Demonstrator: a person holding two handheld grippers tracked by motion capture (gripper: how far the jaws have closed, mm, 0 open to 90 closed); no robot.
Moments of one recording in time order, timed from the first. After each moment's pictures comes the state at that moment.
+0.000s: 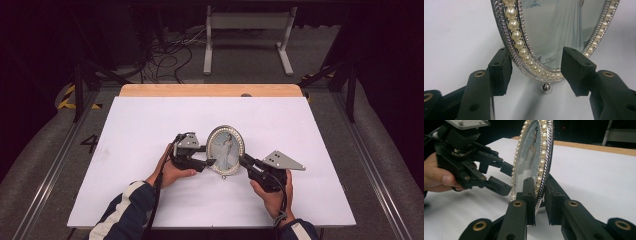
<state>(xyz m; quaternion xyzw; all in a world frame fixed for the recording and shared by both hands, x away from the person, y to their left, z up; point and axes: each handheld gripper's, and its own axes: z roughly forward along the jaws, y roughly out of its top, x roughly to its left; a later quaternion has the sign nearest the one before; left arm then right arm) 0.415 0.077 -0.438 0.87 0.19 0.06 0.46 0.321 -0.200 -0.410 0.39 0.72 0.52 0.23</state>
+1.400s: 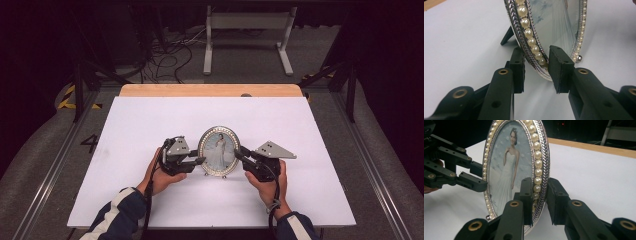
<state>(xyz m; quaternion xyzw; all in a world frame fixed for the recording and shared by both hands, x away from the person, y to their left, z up) 0.391 0.098 -0.427 0.86 0.21 0.12 0.45 0.347 -0.189 -0.408 0.39 0.73 0.51 0.23</state>
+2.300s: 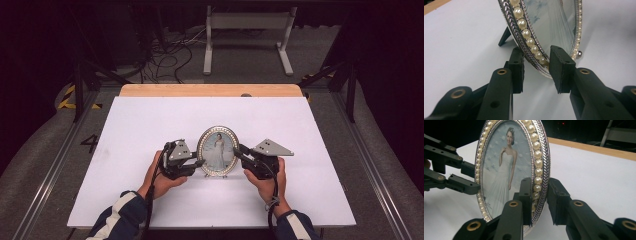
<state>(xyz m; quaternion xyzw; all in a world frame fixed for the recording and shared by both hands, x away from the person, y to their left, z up) 0.378 0.094 -0.424 0.86 0.22 0.14 0.43 0.353 -0.187 -0.408 0.39 0.74 0.50 0.24</state>
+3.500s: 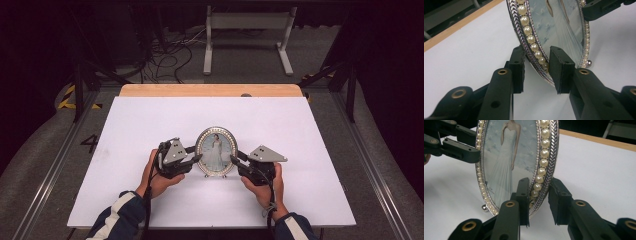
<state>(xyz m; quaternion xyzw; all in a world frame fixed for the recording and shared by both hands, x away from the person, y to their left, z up) 0.376 0.105 -0.419 0.84 0.21 0.20 0.46 0.344 -0.178 -0.421 0.38 0.76 0.47 0.24</state>
